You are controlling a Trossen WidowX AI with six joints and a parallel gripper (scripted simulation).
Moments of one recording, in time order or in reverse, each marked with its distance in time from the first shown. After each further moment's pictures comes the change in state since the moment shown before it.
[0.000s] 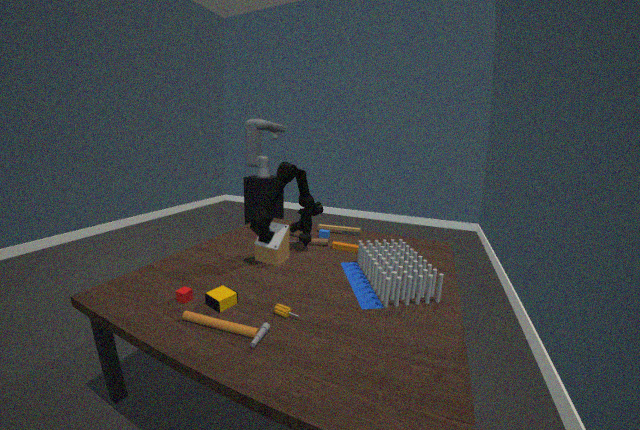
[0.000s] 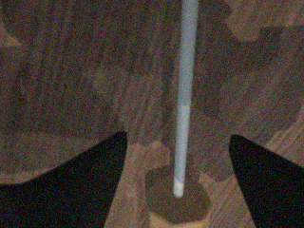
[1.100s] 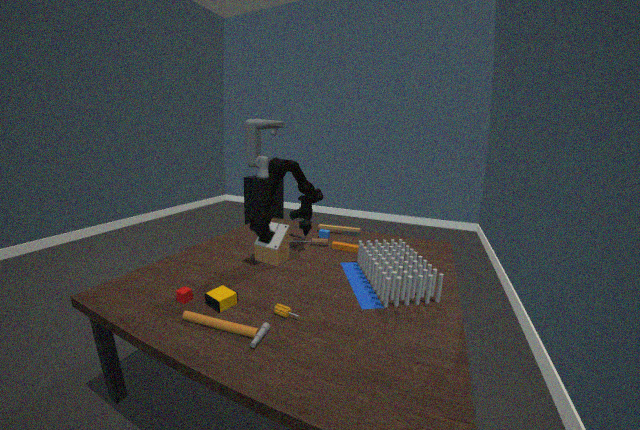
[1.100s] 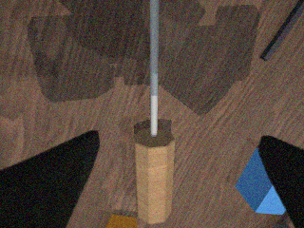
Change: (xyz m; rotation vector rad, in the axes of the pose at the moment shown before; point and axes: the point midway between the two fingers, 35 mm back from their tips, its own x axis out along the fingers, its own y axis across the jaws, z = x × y) arm -0.068 -0.019 0.000 -0.005 0.000 -0.003
